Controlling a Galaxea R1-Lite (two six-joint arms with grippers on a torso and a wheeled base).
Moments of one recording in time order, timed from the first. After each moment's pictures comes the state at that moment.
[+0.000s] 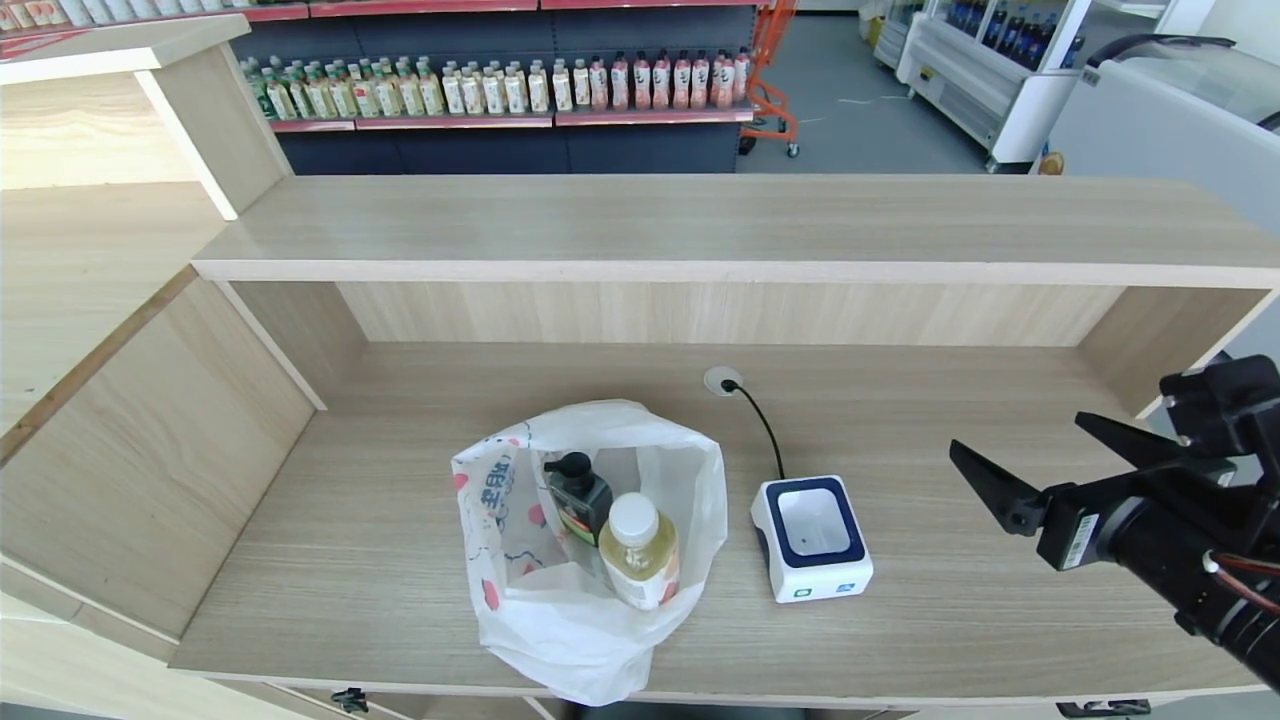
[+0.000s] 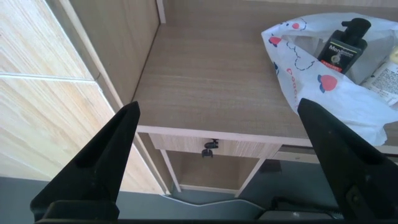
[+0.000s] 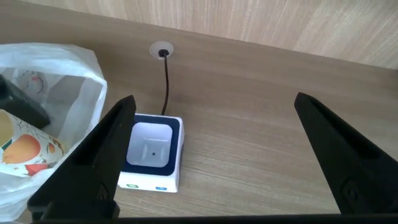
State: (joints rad) left arm 0.00 0.00 0.00 0.00 0.05 -0.01; right arm 0.46 1.33 -0.24 -1.08 -0.30 -0.14
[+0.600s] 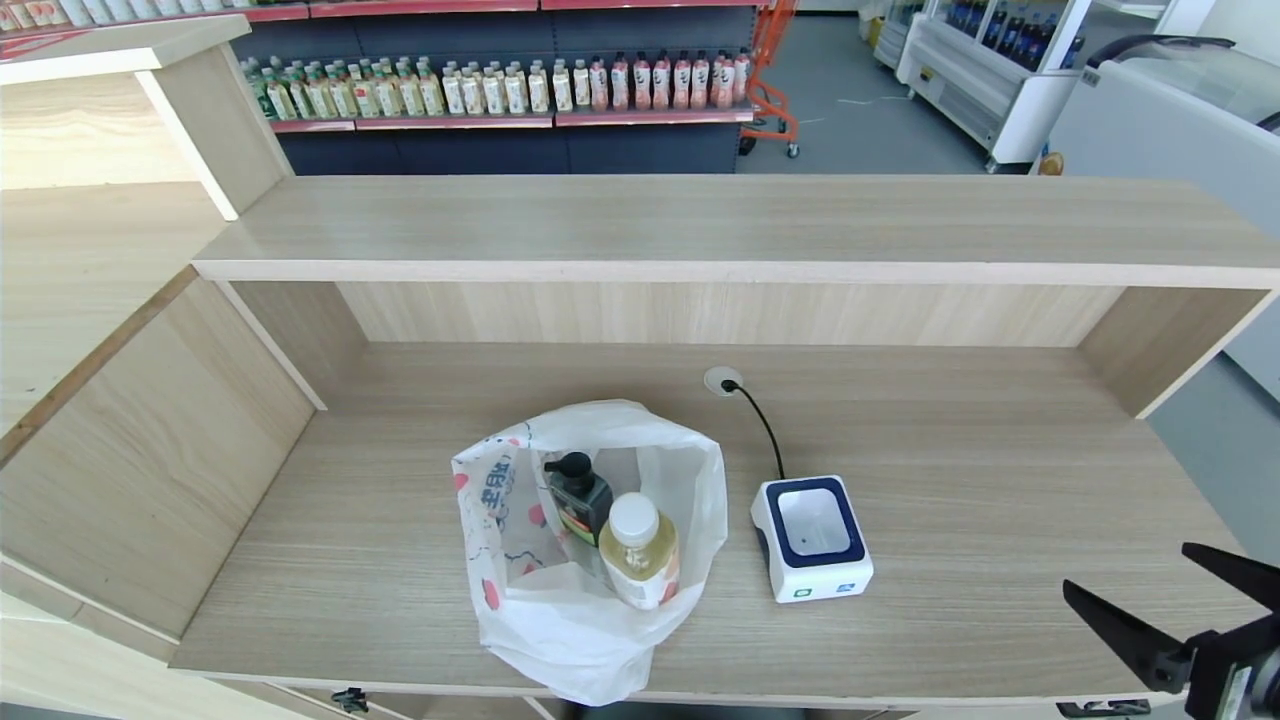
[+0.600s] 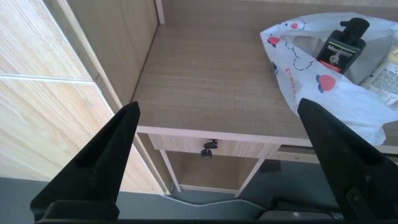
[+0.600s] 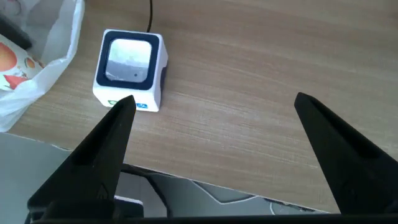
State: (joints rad) left arm 0.00 0.00 0.00 0.00 0.05 -0.01; right arm 0.17 0.97 -0.09 -0.64 -0.03 -0.14
